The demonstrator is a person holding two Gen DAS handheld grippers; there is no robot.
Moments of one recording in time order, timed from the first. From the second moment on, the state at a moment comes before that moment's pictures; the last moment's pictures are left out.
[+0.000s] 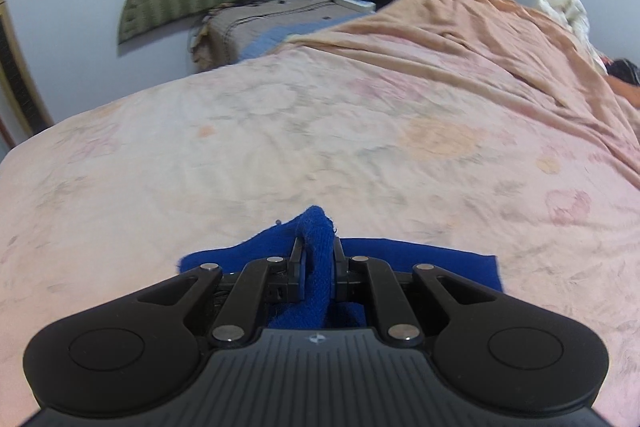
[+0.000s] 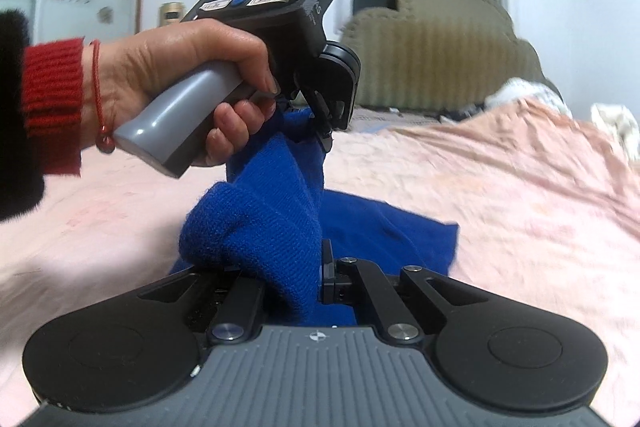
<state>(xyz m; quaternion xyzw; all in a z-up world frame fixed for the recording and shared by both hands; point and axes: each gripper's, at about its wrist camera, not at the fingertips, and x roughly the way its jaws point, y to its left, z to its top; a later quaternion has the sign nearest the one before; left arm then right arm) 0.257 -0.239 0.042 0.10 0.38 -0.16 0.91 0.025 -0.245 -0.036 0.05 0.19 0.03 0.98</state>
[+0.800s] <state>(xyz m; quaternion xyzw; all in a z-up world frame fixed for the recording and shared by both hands) 0.241 -0.274 0.046 0.13 0.32 -0.13 0.93 0.031 -0.316 -0.089 0.24 0.28 0.03 0.93</state>
